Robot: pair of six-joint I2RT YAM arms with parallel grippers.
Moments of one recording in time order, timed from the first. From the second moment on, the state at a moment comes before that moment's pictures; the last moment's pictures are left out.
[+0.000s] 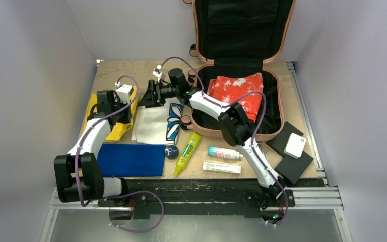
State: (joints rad) left arm 0.10 1.33 0.84 -0.30 0.23 0.21; right arm 0.71 2.55 2.18 0.08 -0.83 0.87
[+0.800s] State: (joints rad) left arm 0.10 1.25 0.84 -0.36 0.43 0.21; right arm 0.76 2.67 2.13 0.25 -0.88 1.08
